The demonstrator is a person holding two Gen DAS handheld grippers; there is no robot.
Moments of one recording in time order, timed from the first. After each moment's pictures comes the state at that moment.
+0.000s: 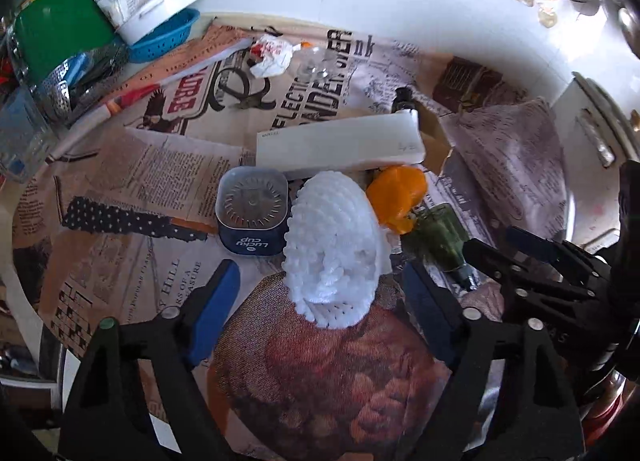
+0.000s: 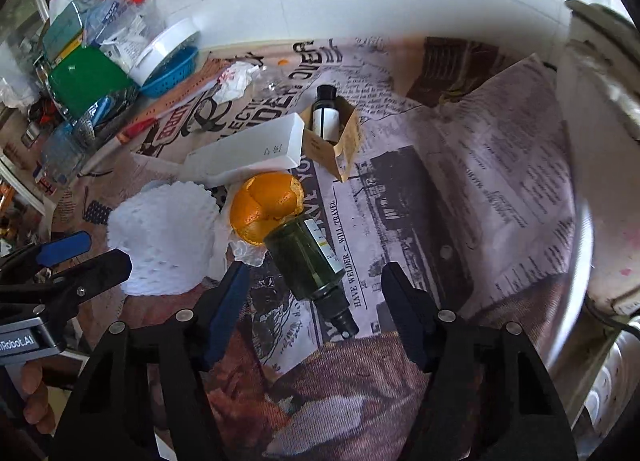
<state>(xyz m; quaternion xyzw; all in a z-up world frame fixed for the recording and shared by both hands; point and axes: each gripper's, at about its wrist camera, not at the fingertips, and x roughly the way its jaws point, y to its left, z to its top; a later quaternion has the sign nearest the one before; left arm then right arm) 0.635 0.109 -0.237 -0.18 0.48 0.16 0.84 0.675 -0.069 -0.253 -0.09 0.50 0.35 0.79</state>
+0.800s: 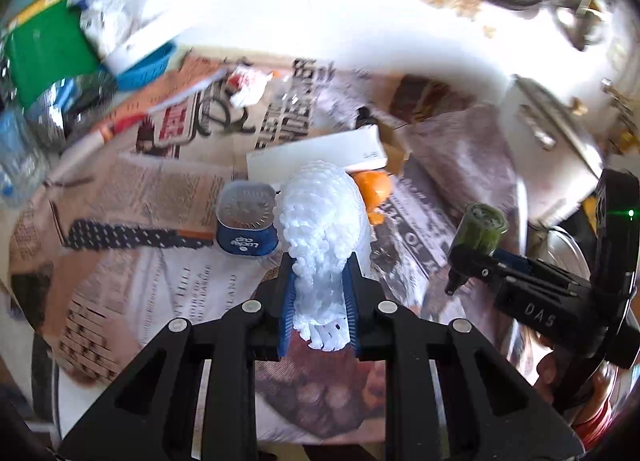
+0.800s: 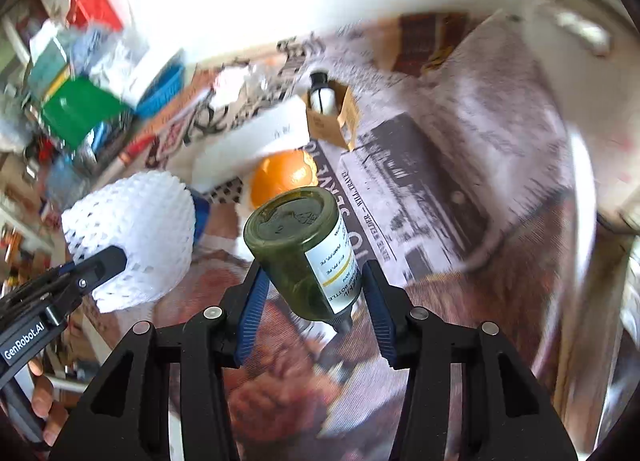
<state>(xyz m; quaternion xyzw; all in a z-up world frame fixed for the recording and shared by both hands) 0.572 0.117 -0.201 -0.16 0.42 0.07 0.89 0.613 -0.080 -0.223 0.00 0.49 0.27 0.83</state>
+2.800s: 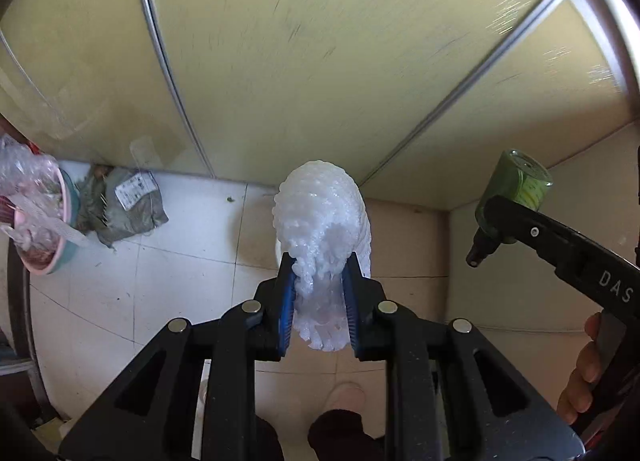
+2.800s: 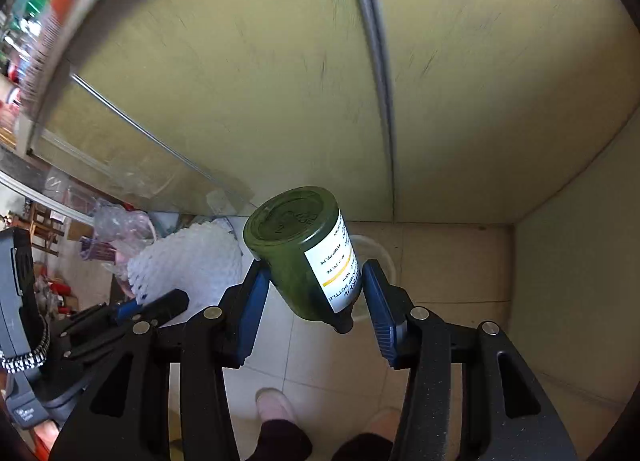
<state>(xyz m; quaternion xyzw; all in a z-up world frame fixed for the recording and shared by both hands) 0.318 0.051 -0.581 -0.17 0.58 0.05 0.79 0.363 -0.117 -0.525 0.04 0.59 0.23 0.77</state>
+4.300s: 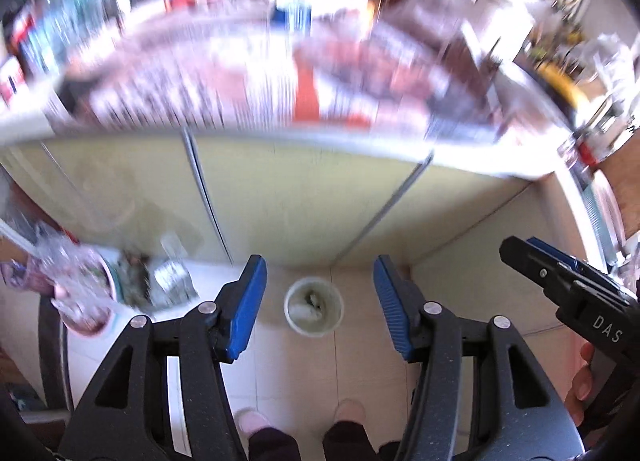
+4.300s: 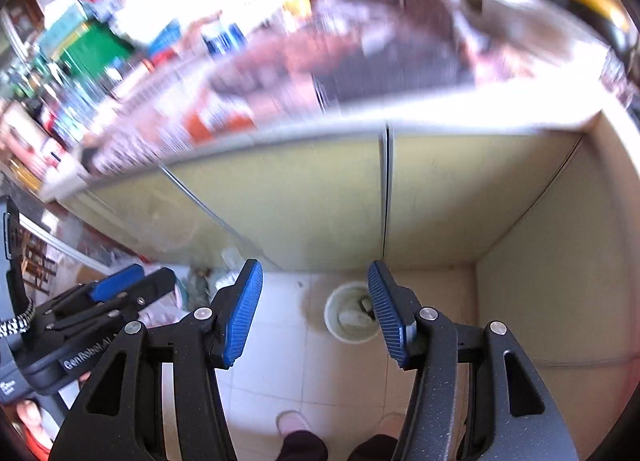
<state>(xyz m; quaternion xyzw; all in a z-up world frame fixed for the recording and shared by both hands) 0.284 0.087 -0.267 -0.13 0.47 0.01 0.87 0.310 -0.132 -0.235 0.06 0.49 0.17 0.85</state>
